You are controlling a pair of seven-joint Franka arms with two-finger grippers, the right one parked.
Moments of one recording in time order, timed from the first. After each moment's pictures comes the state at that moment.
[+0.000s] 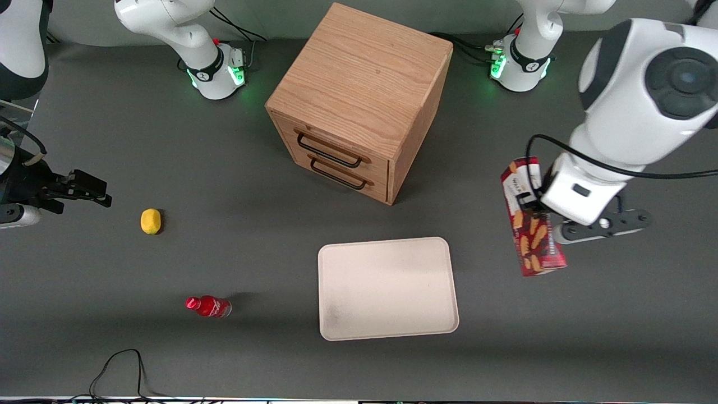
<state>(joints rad) -0.30 0.33 -0.07 -1.26 0.05 1.64 -0.54</state>
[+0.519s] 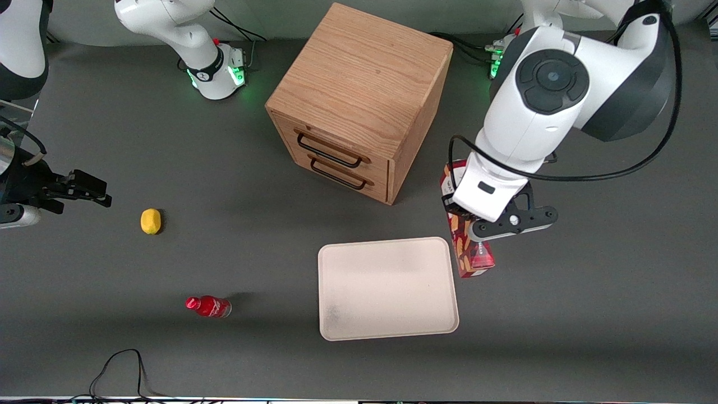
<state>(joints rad) -0.43 0.47 -0.06 -1.11 0.06 1.66 -0.70</state>
